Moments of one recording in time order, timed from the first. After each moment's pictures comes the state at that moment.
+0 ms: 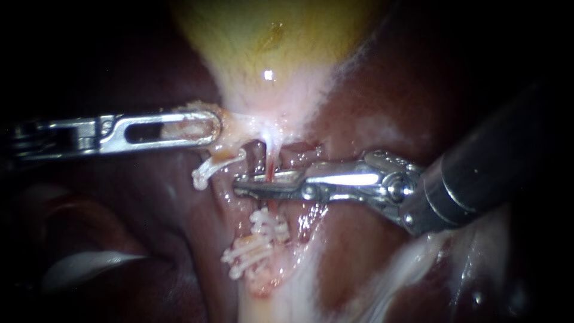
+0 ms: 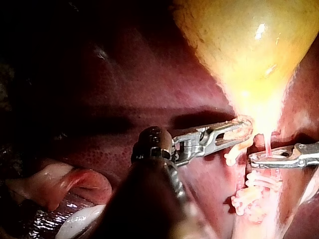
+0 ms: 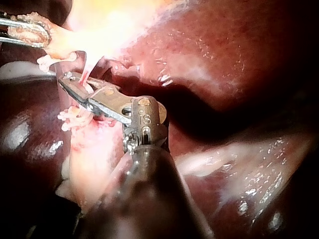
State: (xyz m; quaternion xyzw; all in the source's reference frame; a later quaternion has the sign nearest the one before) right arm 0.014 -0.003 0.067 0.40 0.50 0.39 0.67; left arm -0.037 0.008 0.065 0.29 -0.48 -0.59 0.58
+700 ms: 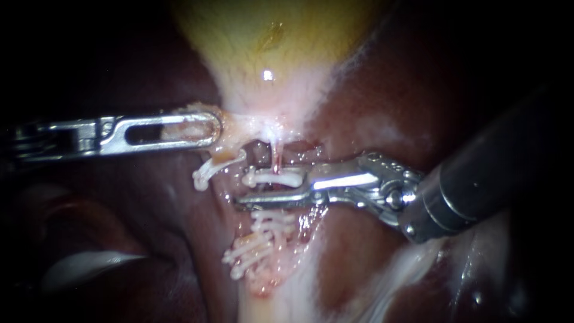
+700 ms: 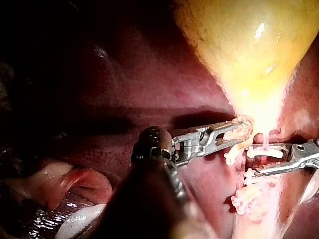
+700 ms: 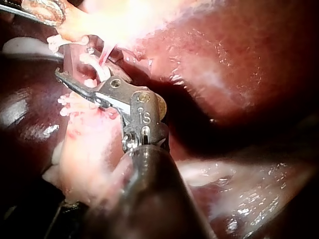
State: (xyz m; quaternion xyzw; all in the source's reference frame) right arm 0.015 -0.004 0.069 0.34 0.55 0.31 0.69; left arm -0.037 0.008 0.065 0.29 -0.48 -0.59 0.58
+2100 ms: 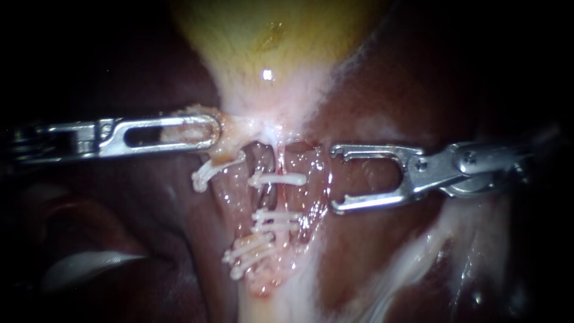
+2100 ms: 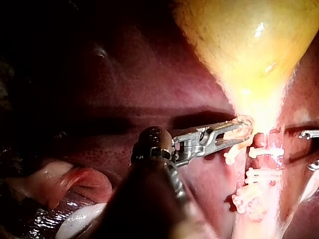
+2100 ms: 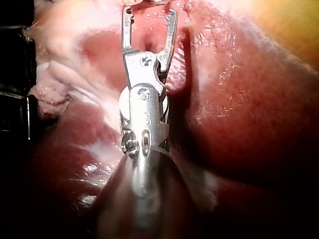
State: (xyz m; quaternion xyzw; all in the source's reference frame) right arm 0.001 -0.001 0.064 0.20 0.63 0.09 0.75; left arm -0.037 0.007 0.065 0.29 -0.48 -0.58 0.59
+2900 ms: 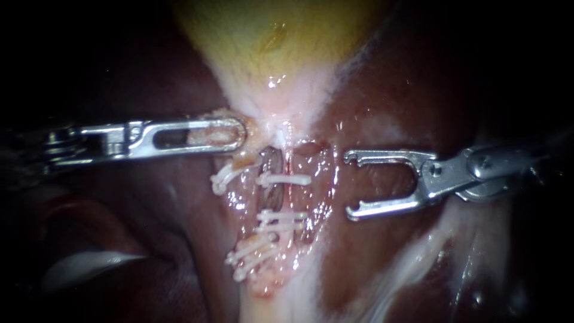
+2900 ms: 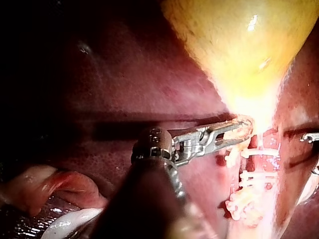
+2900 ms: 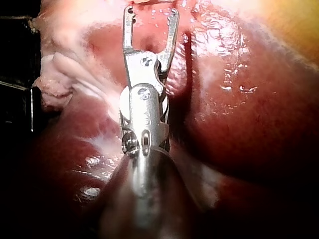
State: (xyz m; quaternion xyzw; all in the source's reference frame) right arm 0.000 -0.002 0.064 0.20 0.63 0.08 0.75; left arm -0.042 0.007 0.070 0.28 -0.49 -0.58 0.59
